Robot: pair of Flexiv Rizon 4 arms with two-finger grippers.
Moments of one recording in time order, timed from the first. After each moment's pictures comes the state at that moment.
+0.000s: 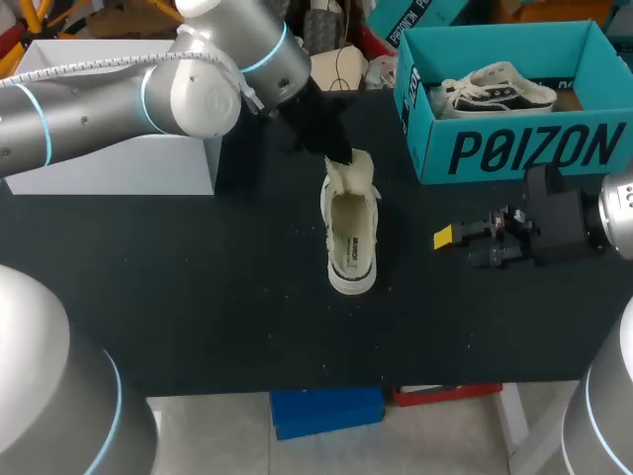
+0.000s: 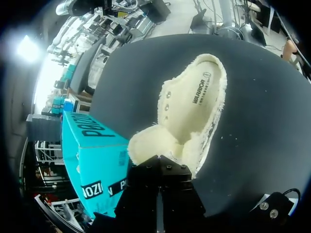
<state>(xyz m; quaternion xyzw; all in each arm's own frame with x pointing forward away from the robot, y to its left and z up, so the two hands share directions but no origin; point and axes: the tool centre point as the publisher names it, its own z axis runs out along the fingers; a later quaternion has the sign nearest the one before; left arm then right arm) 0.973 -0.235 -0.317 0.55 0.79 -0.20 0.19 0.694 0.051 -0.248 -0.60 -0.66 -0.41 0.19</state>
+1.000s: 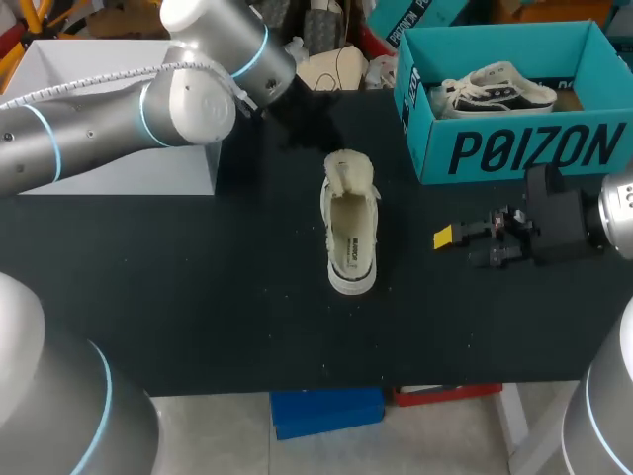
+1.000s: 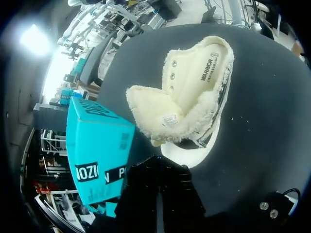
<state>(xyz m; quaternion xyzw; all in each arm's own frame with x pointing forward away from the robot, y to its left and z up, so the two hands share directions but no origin) 1.013 -0.228 -0.341 0.52 0.80 -0.23 0.21 0.694 0.051 -0.248 -0.60 -0.66 -0.41 0.19</state>
